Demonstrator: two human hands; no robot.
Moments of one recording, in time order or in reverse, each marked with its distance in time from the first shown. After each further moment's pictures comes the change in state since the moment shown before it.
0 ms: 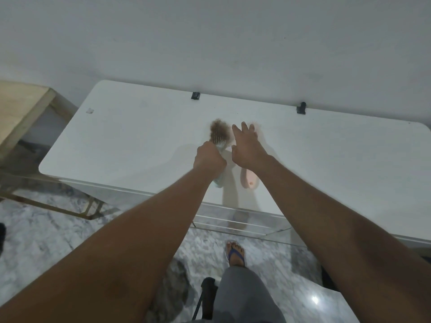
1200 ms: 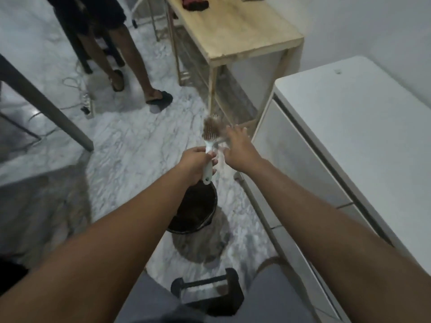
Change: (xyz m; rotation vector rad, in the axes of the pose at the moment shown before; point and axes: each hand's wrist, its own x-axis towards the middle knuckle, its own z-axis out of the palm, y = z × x) left_hand -0.222 -0.422 -0.082 -1.511 0.622 -0.649; right_hand -0.139 -0.377 0.253 -0.075 -0.358 -0.899
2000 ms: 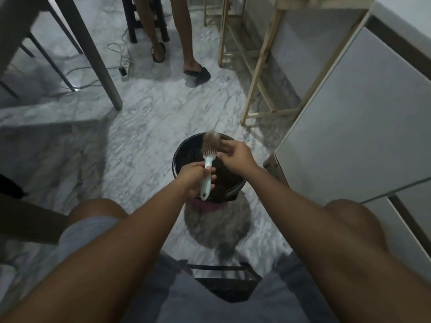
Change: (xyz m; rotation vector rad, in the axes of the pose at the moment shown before) left_hand 0.053 -0.262 -0.152 -0.145 0.066 -0.019; right_hand -0.058 -0.007 0.274 0.539 -0.070 -0.026
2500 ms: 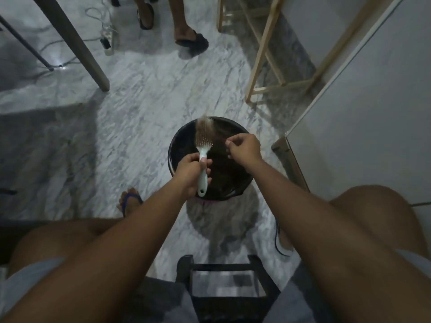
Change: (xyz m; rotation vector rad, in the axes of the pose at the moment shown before) left_hand 0.093 -0.011 -0.013 -0.019 0.098 -0.048; right_hand 0.080 0.066 0.035 0.120 0.135 0.271
